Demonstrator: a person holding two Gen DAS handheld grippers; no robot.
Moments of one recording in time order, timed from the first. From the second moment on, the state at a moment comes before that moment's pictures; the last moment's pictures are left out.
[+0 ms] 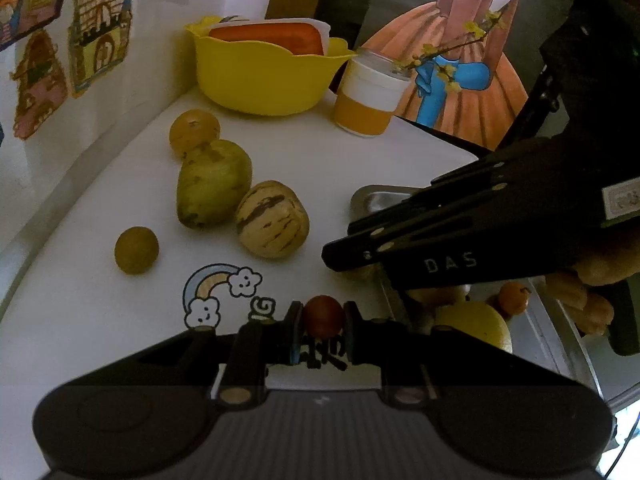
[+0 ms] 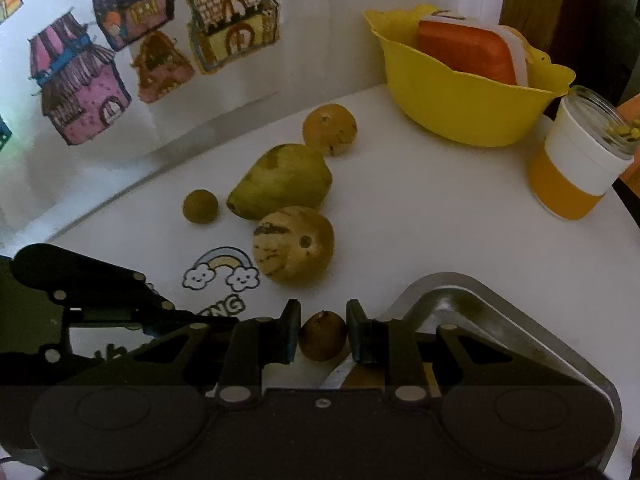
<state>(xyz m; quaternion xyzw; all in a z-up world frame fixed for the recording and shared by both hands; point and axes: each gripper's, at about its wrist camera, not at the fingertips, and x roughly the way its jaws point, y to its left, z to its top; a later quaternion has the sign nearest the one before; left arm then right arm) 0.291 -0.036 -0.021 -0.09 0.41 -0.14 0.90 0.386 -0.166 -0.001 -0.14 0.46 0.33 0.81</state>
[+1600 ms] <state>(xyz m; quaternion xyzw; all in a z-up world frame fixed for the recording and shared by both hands) 0.388 -0.116 -0.018 -0.12 0.41 -0.17 0.89 0.400 -0.313 -0.016 -0.02 0.40 0.21 0.89</state>
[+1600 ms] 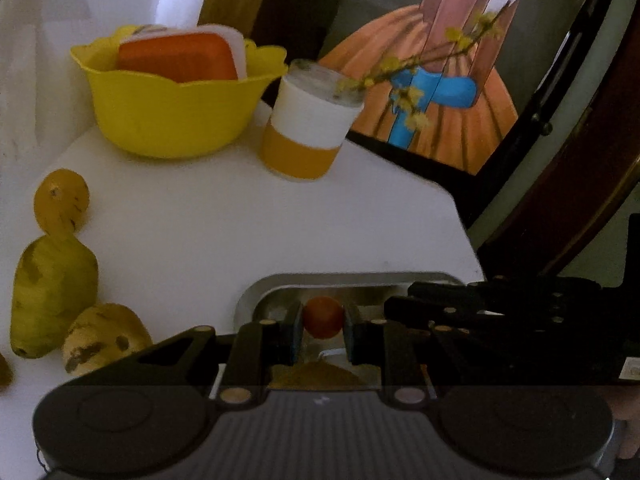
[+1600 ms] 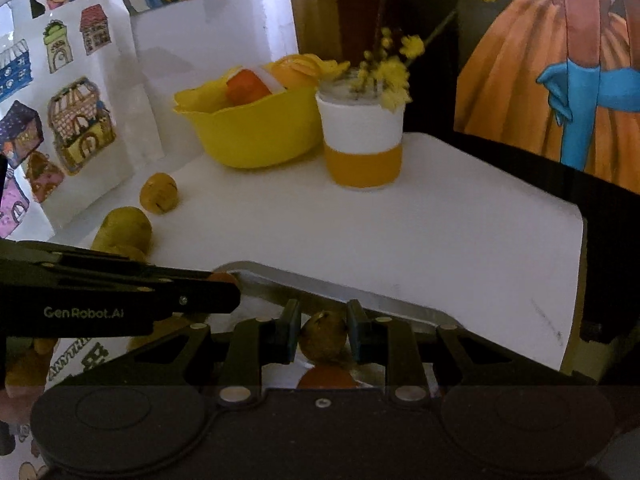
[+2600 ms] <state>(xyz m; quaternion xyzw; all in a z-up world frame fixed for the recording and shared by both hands) 0.291 -0.078 0.036 -0.12 0.32 -0.11 0.93 0.278 -0.306 0.042 -0.05 0.29 0.17 0.94</state>
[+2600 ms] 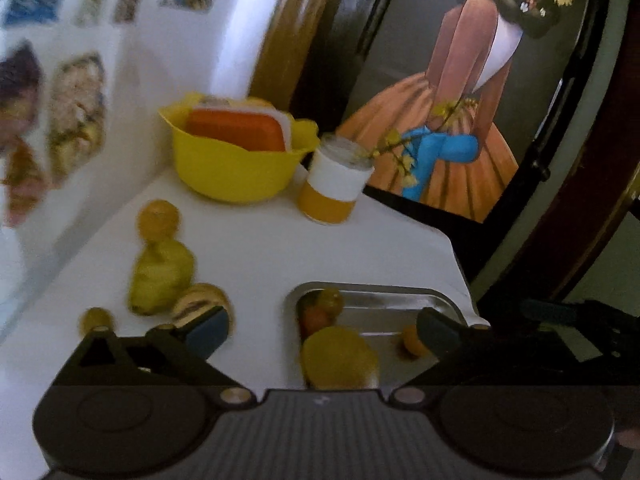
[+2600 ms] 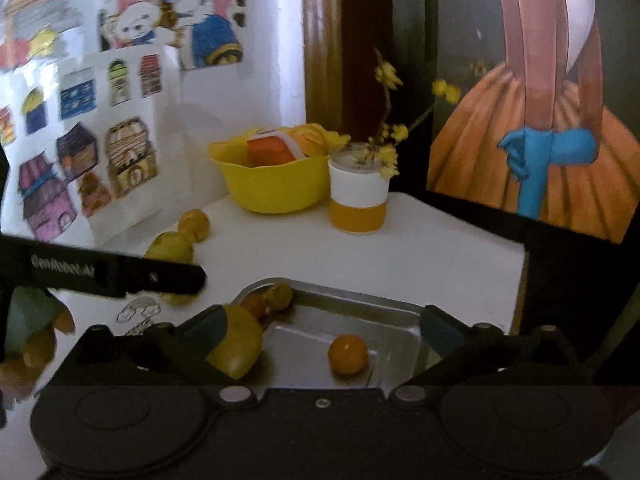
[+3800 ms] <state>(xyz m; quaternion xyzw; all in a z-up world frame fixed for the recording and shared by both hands) 0.114 0.028 0.021 0.00 0.39 -0.03 0.92 0.096 -0.193 0.041 -0.12 0.40 0.28 0.87</state>
